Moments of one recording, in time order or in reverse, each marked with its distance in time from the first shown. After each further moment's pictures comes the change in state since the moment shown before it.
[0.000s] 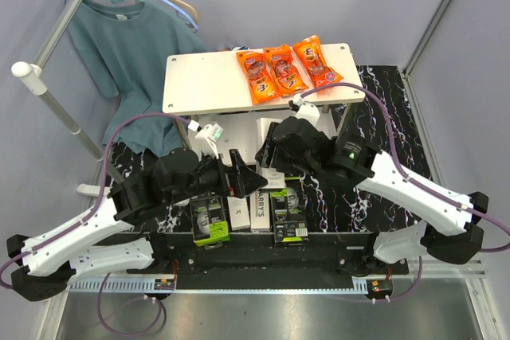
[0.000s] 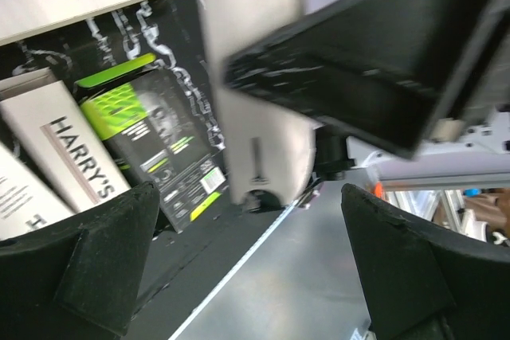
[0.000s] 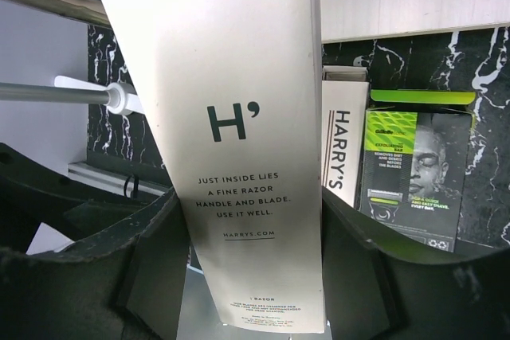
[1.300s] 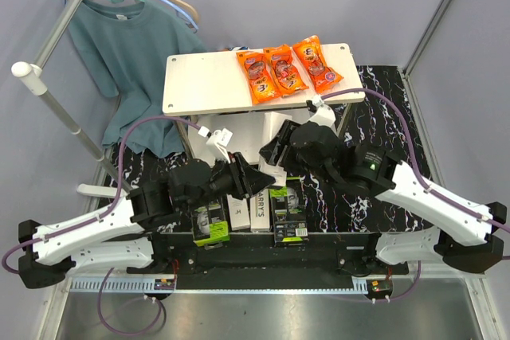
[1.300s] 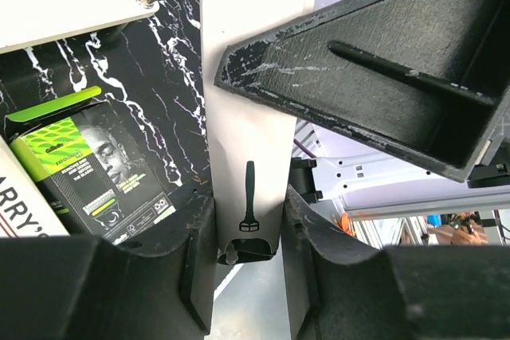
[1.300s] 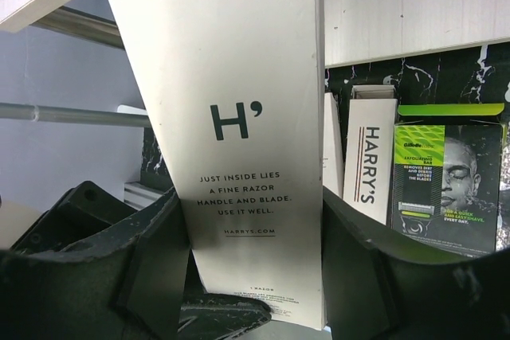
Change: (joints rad) left arm -0.128 0.036 -0.106 0.274 -0.152 -0.079; right arm 0.020 -0.118 -0.097 0.117 0.049 0.062
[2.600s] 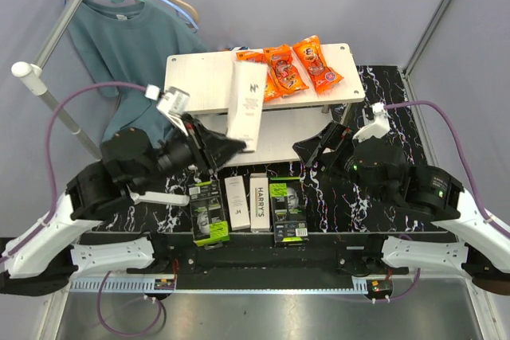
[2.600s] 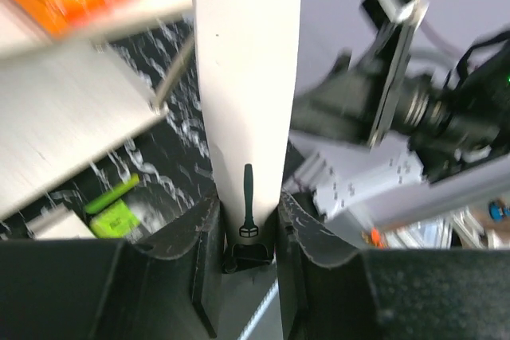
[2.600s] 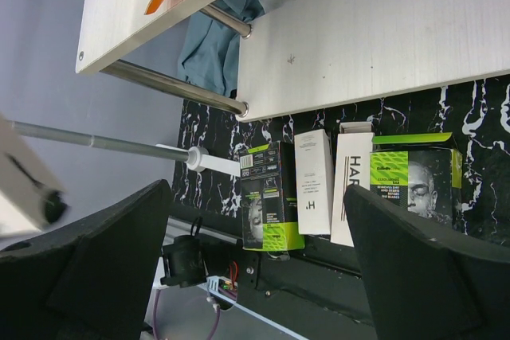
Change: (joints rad) left arm 0.072 -0.001 0.448 -0.299 0.045 0.320; right arm 0.001 -0.319 -0.124 0.003 0.116 -0.033
